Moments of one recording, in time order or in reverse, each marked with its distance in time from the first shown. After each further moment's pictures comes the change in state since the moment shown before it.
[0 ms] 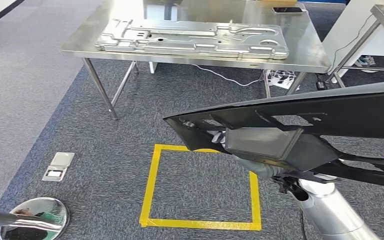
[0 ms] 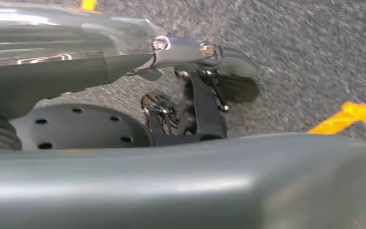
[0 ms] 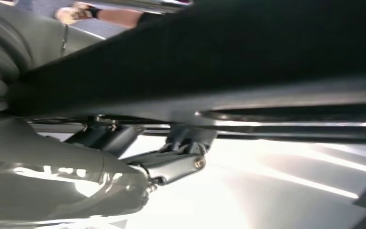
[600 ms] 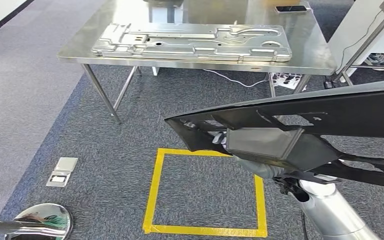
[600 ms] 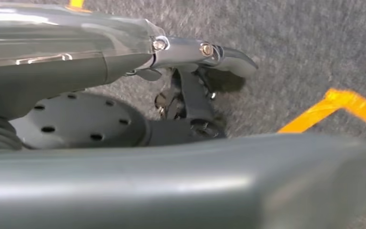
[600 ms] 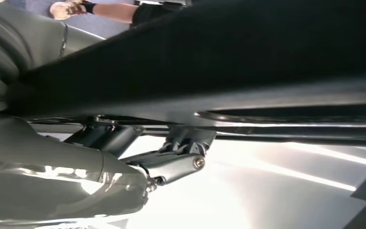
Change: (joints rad) left arm -0.002 0.000 0.000 0.000 0.000 0.000 0.000; right arm 0.007 0.000 -0.001 -0.004 0.000 0.000 0.000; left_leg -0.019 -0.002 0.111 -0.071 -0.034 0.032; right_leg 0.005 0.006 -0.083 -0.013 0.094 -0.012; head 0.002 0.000
